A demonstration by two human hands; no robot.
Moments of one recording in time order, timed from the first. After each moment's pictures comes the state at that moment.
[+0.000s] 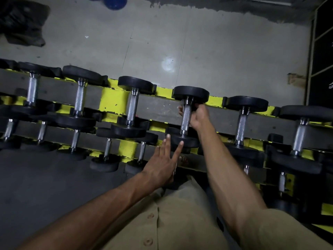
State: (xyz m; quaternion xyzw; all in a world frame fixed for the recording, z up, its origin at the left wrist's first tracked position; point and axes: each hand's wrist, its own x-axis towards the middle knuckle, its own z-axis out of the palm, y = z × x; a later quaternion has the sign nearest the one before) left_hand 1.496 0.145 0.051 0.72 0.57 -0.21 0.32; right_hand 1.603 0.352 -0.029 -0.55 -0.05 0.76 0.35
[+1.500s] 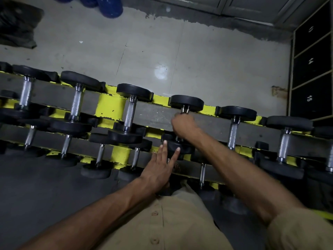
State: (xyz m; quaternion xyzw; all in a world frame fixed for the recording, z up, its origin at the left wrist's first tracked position) left_hand 1.495 0.145 0.051 0.73 0.58 -0.20 0.31; right_hand 1.580 0.328 0.021 -0.41 -0.87 0.07 -0.26
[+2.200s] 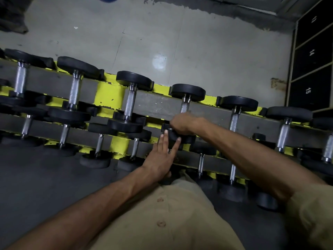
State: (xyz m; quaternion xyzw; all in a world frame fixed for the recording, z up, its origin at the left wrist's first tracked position) left_hand 1.496 0.141 0.044 0.73 0.58 -0.19 0.31; right_hand 1.581 0.317 0.044 -0.27 -0.87 0.15 -0.37
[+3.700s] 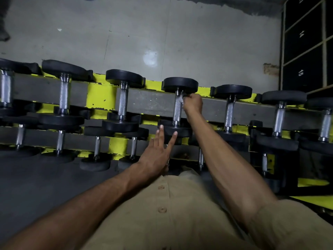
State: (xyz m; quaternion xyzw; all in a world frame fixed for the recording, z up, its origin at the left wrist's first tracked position) left_hand 1.483 0.143 0.037 0.74 0.56 -0.17 0.33; right_hand 1.603 0.335 -0.001 -0.78 -0.39 0.44 0.22
